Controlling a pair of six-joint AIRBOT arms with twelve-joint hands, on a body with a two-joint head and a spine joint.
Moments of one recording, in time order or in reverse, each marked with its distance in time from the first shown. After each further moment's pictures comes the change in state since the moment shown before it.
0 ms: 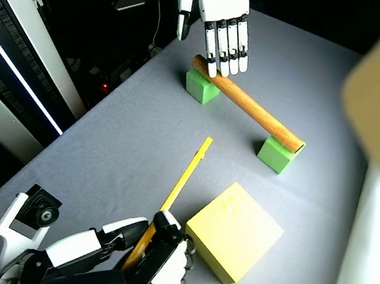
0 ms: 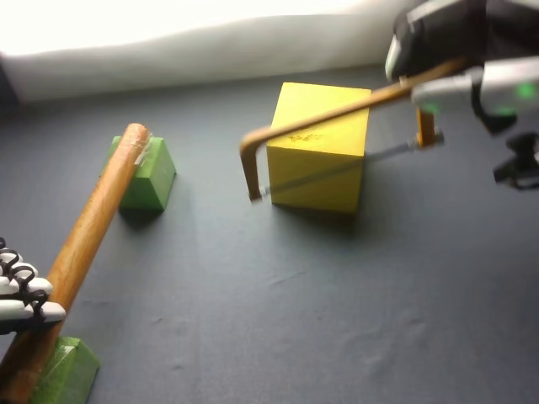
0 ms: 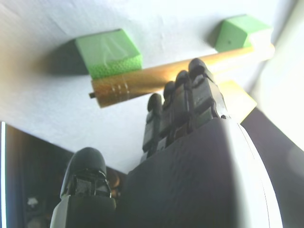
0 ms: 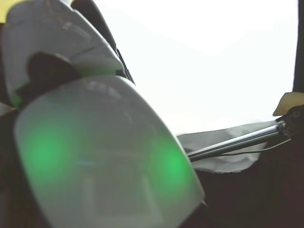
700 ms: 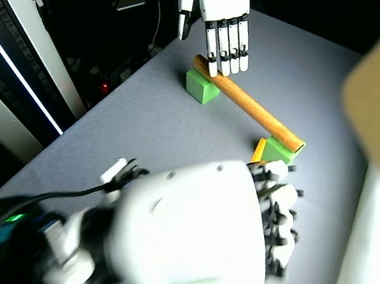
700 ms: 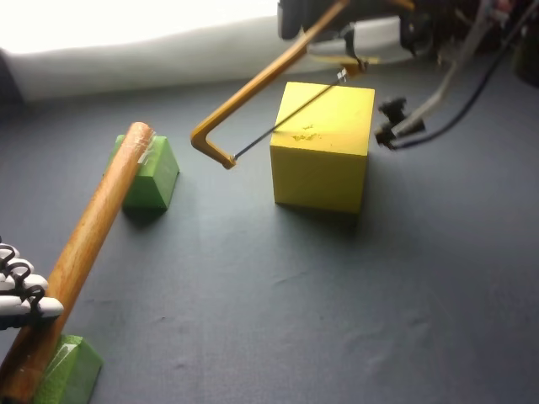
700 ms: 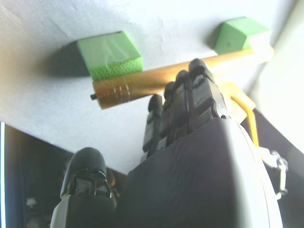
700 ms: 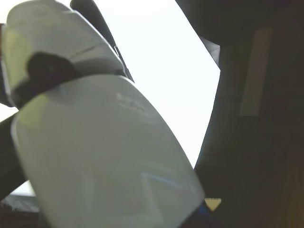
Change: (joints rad) left arm 0.000 0.000 0.006 -0.001 0.000 0.000; right arm 0.265 -0.166 -0.024 0.035 -0.281 -0.609
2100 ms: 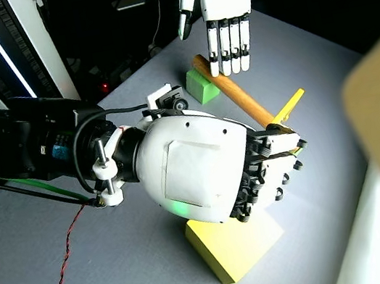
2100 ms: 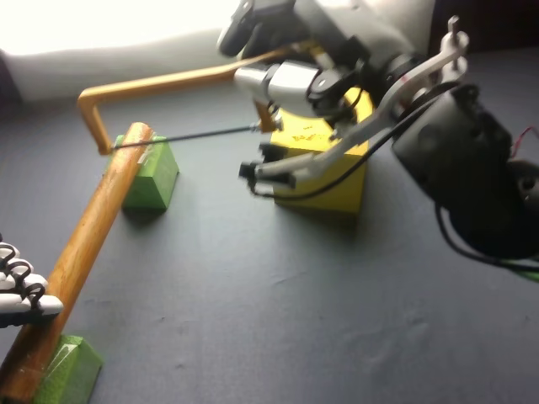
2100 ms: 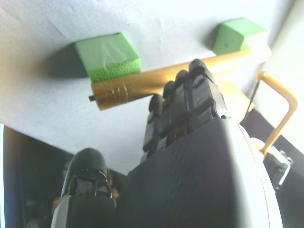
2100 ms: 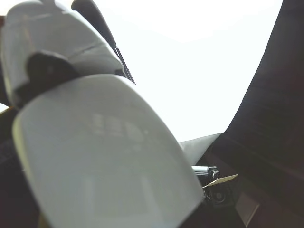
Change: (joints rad) left arm -0.004 -0.001 0.002 0.000 0.000 0.000; right arm -0.146 -0.148 -0.273 1.129 0.376 -0.733
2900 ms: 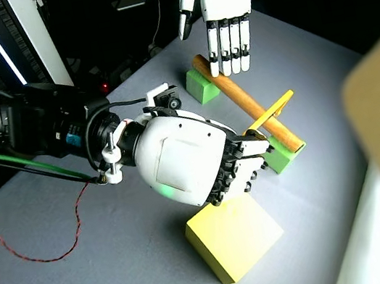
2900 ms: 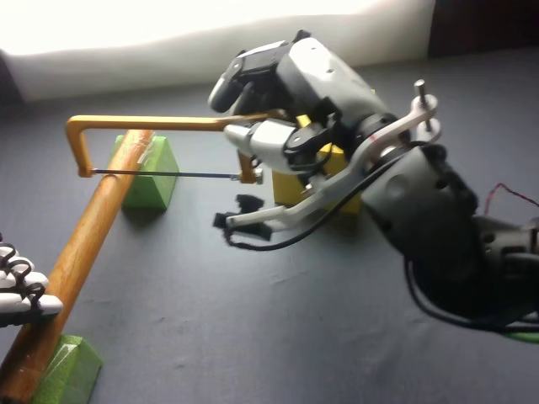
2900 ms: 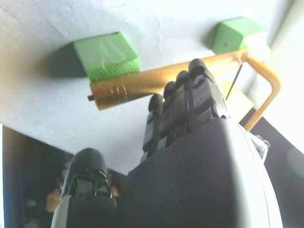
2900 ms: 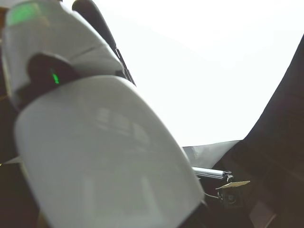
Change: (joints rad) left arm -0.004 0.000 0.000 0.000 0.001 0.000; right arm -0.049 -0.077 -0.056 0.194 0.114 -0.145
